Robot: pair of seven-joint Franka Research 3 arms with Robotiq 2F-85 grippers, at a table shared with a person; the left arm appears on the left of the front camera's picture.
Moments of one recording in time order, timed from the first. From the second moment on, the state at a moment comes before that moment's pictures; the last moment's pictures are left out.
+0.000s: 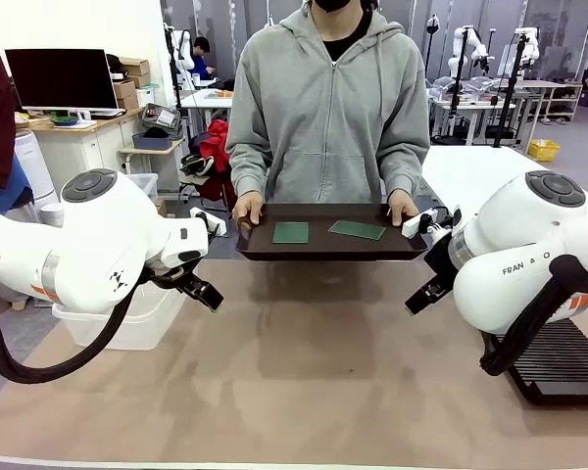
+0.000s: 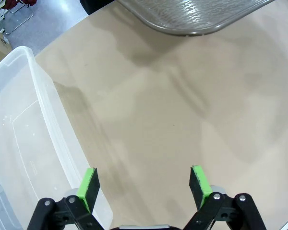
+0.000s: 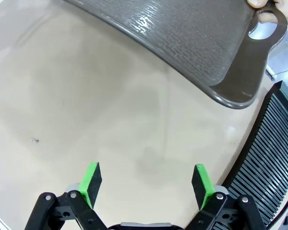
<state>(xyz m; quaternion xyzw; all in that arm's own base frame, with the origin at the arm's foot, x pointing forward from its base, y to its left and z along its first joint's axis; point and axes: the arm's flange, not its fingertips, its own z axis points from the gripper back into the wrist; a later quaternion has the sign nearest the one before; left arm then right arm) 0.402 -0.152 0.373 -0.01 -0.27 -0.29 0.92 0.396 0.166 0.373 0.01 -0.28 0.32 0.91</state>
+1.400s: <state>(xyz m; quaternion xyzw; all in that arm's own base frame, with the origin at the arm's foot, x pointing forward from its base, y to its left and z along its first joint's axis) 0.356 -0.115 0.495 -0.15 -0.24 -0.39 0.88 0.352 0.130 0.493 0.11 -0.20 0.37 0.90</state>
